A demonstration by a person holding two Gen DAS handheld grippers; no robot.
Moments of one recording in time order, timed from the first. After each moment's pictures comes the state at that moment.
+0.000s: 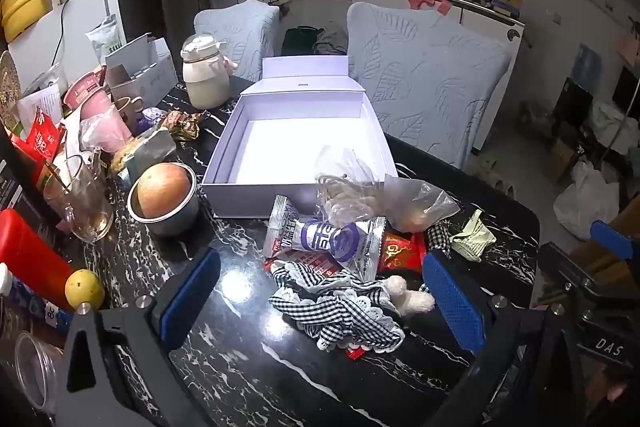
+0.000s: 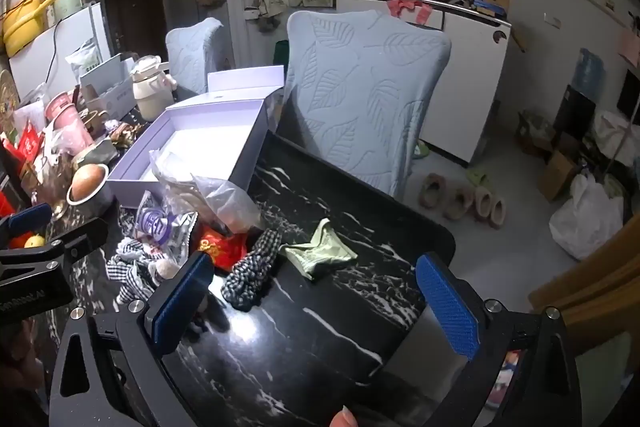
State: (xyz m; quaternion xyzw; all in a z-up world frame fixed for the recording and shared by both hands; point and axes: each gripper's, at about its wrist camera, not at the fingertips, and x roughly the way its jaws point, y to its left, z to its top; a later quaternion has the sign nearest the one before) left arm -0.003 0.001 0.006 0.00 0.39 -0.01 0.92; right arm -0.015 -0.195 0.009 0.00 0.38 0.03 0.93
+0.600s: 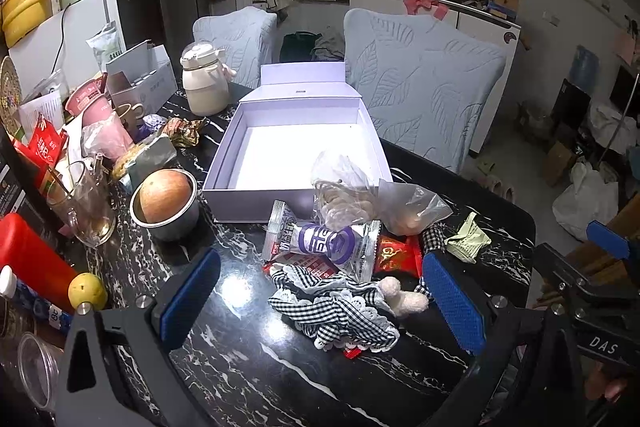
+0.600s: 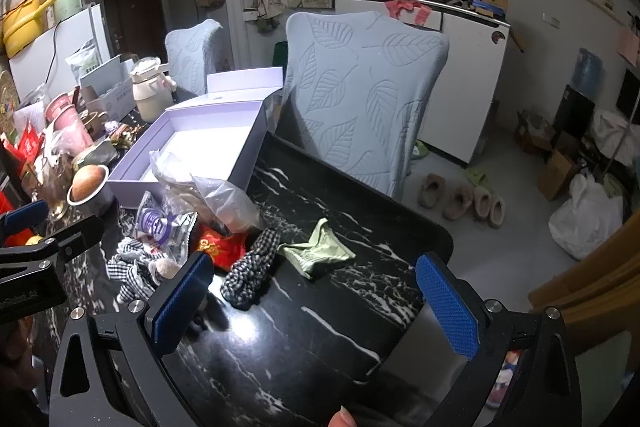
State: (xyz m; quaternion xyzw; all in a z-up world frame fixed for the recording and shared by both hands) left arm -0.009 -0.002 0.013 0.00 0.38 -0.02 0.93; right arm -0.019 -0.196 0.011 0.00 0.37 0.02 0.93
